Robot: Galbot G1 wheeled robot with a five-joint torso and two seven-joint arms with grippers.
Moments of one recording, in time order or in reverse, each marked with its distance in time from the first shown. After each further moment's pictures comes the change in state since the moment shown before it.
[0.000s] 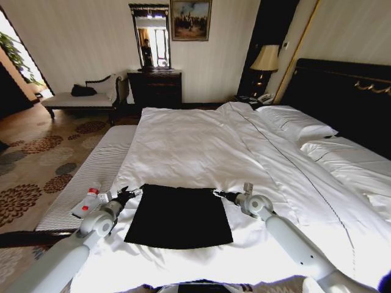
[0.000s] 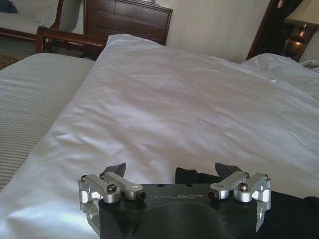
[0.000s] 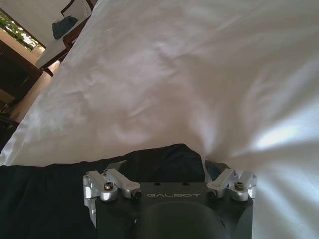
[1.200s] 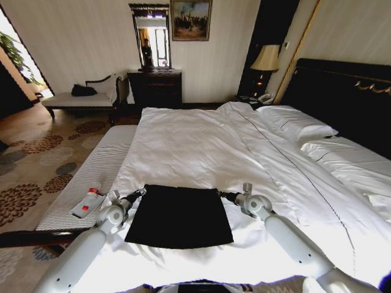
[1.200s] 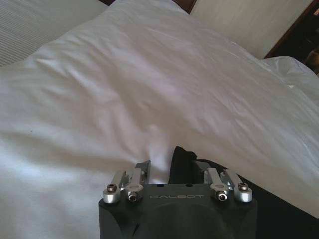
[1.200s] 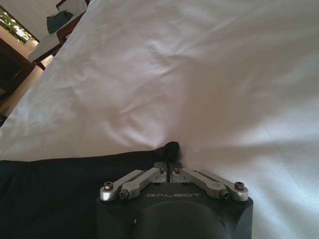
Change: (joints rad) left arm -0.182 -0.168 0.098 0.233 -0.185 0.054 0.012; right arm 0.010 -0.011 -0.020 -0.017 -0.040 0.017 -0.004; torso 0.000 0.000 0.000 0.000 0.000
